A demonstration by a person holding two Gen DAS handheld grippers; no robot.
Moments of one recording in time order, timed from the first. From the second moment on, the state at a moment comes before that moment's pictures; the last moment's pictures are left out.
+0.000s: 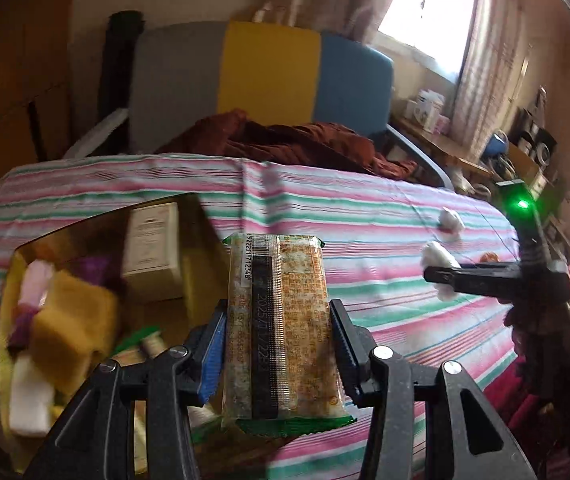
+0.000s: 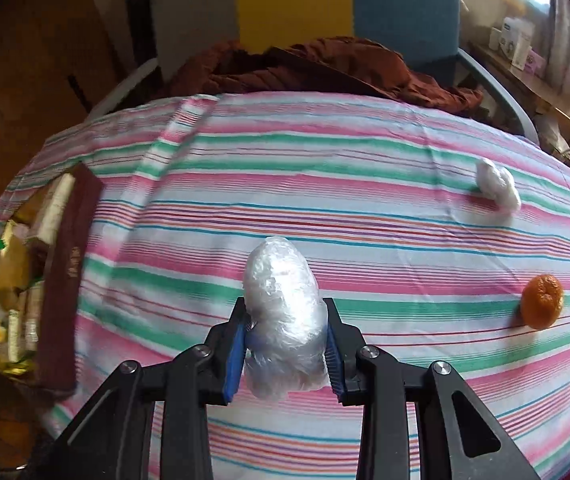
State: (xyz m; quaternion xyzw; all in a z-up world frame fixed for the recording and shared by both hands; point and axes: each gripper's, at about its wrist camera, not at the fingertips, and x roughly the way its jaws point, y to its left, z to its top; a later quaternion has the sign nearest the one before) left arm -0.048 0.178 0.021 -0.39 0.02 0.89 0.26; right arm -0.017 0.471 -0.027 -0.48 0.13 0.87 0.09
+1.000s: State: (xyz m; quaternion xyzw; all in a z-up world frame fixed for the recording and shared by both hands) left arm -0.147 -0.013 0.002 -0.40 -0.04 0.91 0.08; right arm -0.064 0.222 -0.009 -0.47 0.05 0.88 -0.08
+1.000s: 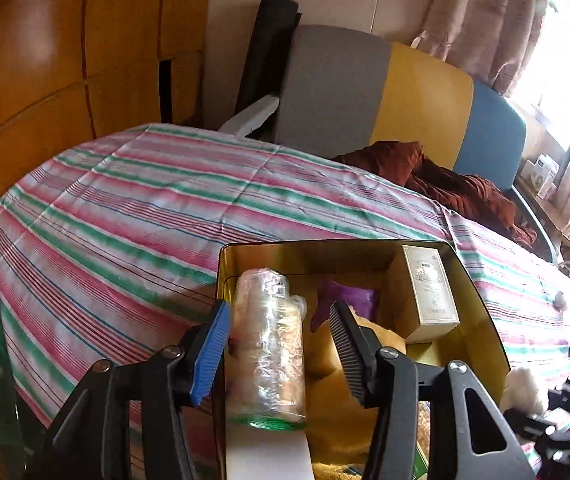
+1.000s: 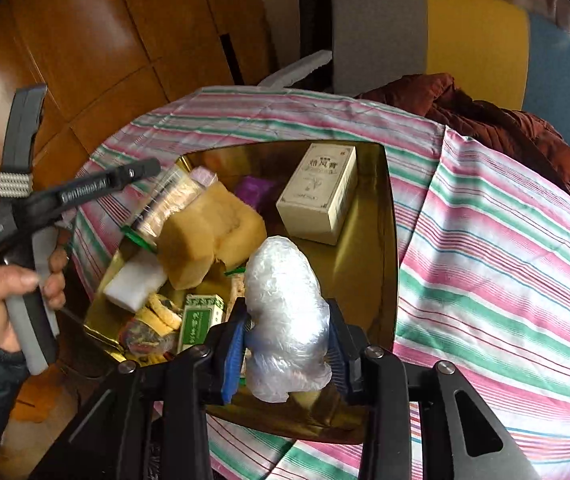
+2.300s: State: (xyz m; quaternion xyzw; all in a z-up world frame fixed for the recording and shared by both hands) left arm -0.020 0.042 0.024 -0.36 0.02 0.93 0.12; right arm -0.016 0.227 0.011 -0.40 0.03 0.92 0.02
